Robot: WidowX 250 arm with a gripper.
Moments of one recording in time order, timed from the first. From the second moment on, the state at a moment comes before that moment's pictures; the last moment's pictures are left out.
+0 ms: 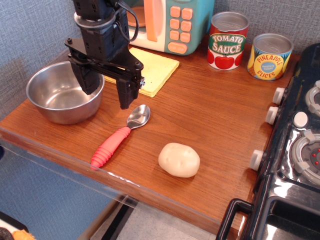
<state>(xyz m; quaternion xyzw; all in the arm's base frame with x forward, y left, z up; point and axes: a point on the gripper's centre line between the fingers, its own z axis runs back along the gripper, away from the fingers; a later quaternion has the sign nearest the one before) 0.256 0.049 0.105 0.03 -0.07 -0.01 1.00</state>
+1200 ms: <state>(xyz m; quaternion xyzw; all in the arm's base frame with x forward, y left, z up) 0.367 0.090 0.077 -0.01 -0.07 0.02 1.00</state>
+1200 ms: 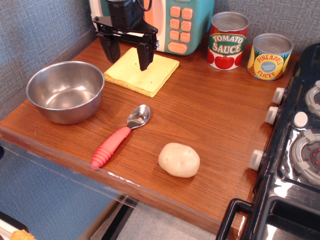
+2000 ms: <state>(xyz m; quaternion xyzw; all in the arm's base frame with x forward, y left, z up) 0.423 0.125 0.016 -0.02 -0.07 -0.02 1.00</state>
